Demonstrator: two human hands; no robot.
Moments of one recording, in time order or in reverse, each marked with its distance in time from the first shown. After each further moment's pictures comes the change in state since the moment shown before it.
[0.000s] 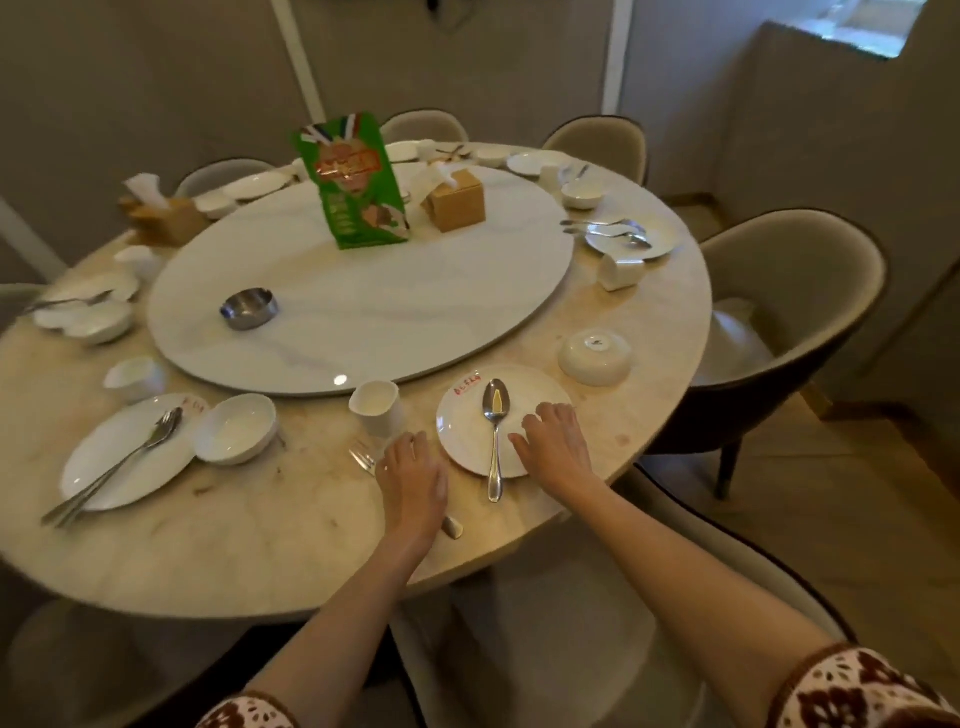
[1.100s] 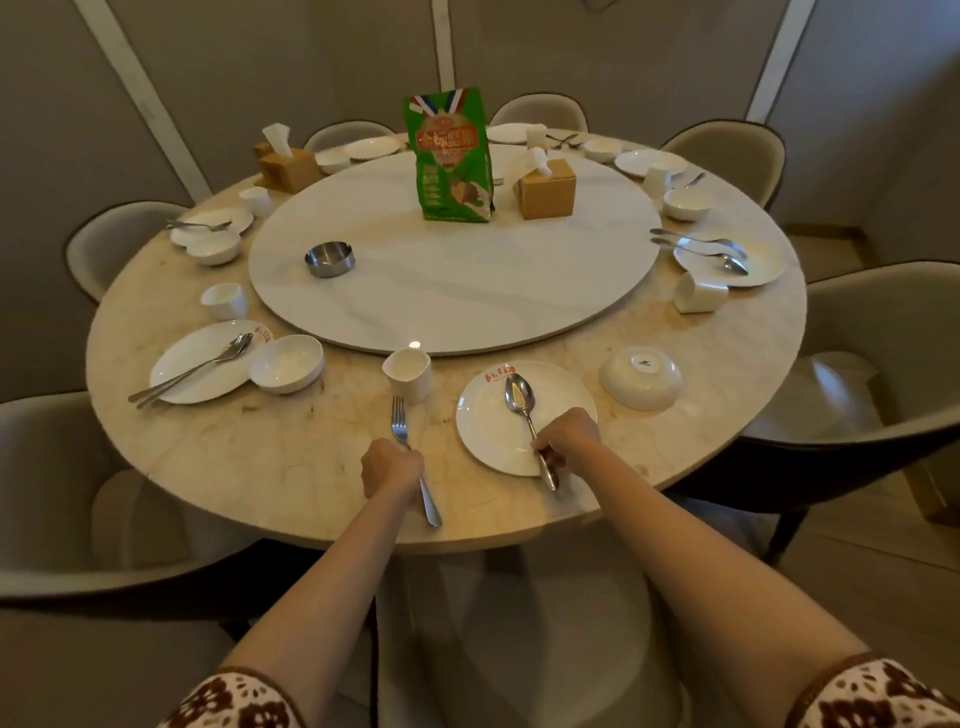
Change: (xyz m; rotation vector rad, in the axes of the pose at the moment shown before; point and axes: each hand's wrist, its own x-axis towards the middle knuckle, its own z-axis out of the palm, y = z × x) left_hand -0.003 0.013 -0.026 -0.454 -0.098 -1.028; right_hand 0.044 0.018 -0.010 0.714 -0.443 0.491
